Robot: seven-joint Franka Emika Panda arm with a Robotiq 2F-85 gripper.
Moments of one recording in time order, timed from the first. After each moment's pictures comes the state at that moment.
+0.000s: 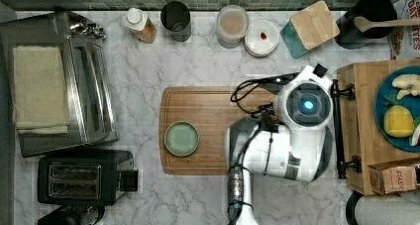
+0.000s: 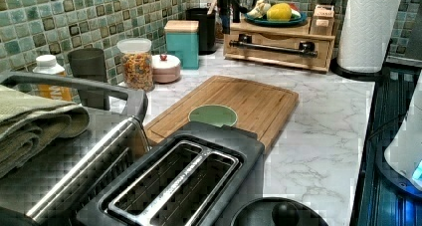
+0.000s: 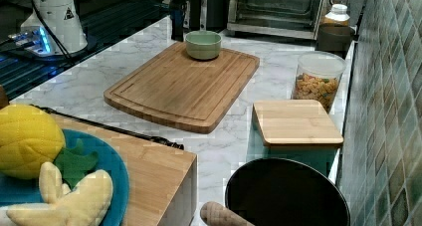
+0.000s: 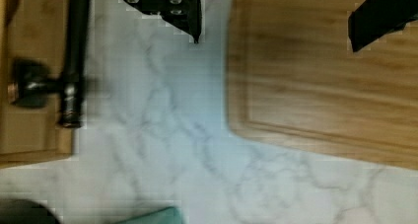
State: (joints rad) arm -0.16 0.02 -0.11 -2.17 -0.16 0.70 -1.10
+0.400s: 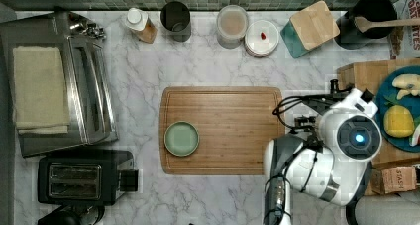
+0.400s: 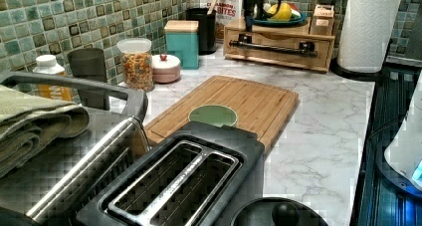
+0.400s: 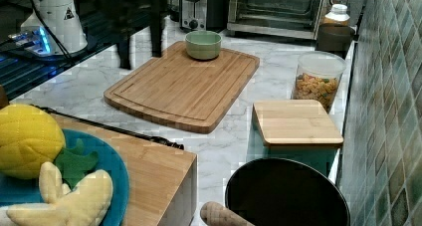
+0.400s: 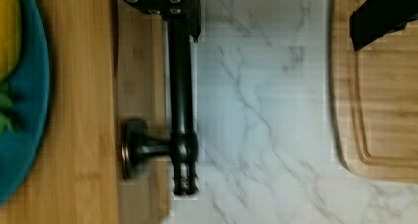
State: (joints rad) arm -0.30 0.01 -0.17 -2.26 -0.20 0.83 -1.14
